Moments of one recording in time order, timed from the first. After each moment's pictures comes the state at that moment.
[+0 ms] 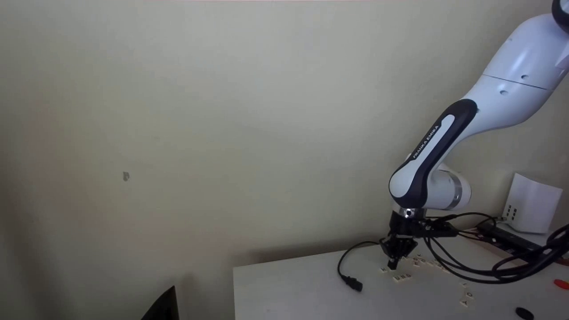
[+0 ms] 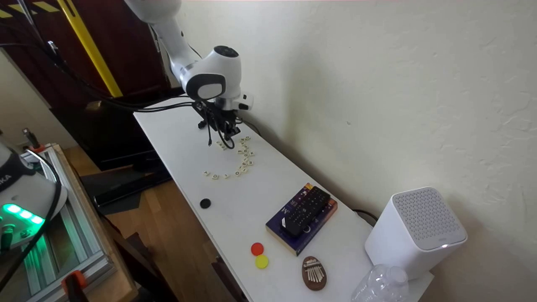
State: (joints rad) arm -0.24 0.82 0.19 -2.05 0.10 2.82 -0.15
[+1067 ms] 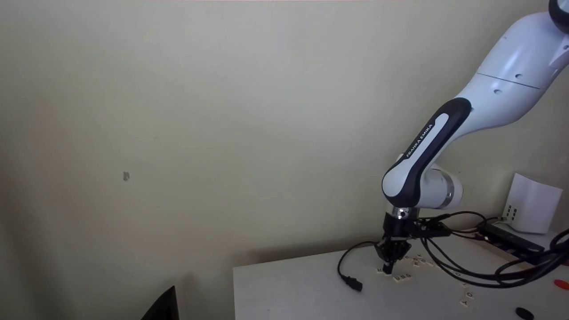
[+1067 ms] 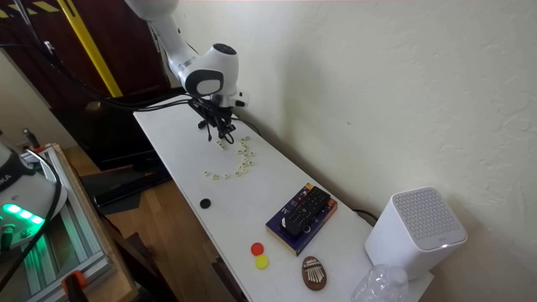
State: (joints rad) arm -0.21 0.82 0.20 -2.03 0.10 2.75 -0.18
